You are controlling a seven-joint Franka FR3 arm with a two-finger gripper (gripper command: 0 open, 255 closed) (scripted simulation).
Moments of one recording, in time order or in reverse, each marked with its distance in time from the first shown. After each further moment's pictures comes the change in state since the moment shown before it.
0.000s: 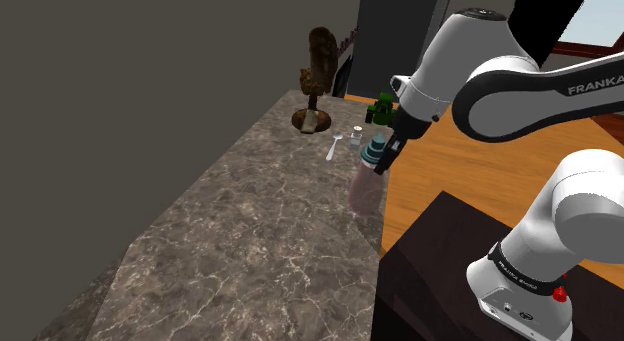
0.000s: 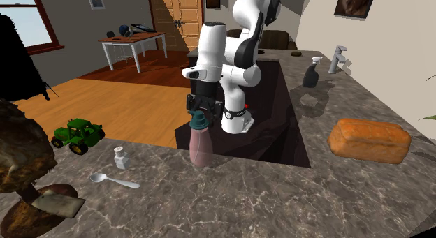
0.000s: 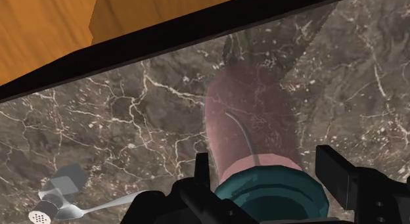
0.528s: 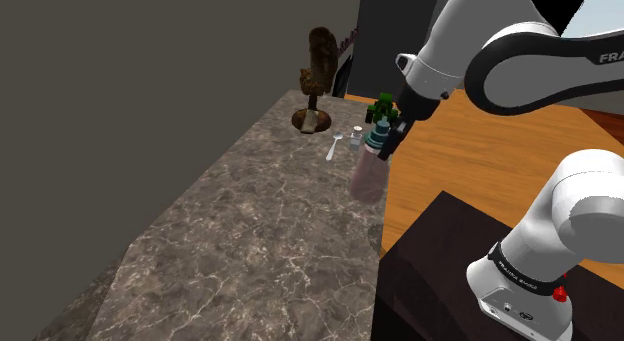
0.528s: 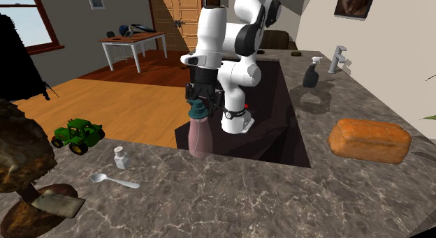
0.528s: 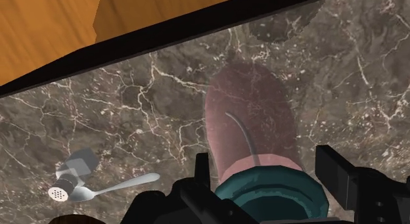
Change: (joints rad) arm -0.004 -0.052 -0.015 0.086 -0.010 -0.138 -0.005
